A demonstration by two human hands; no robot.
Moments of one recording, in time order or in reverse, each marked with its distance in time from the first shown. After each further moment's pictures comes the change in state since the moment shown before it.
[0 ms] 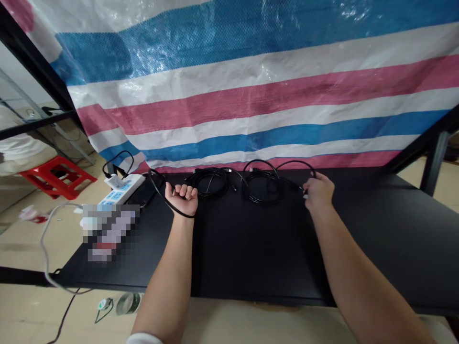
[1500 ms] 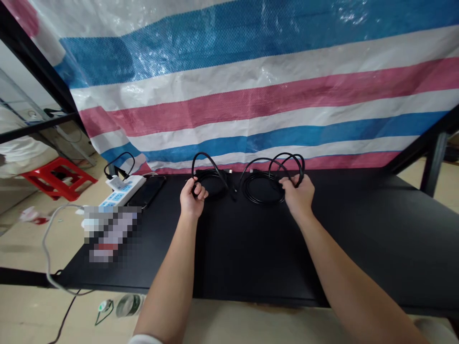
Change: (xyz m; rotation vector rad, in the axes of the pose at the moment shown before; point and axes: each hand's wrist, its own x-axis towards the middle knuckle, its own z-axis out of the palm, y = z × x) left_hand -0.006 -0.014 0.011 0.209 -0.124 -0.117; right_hand -0.056 -0.025 0.036 0.120 0.057 -0.178
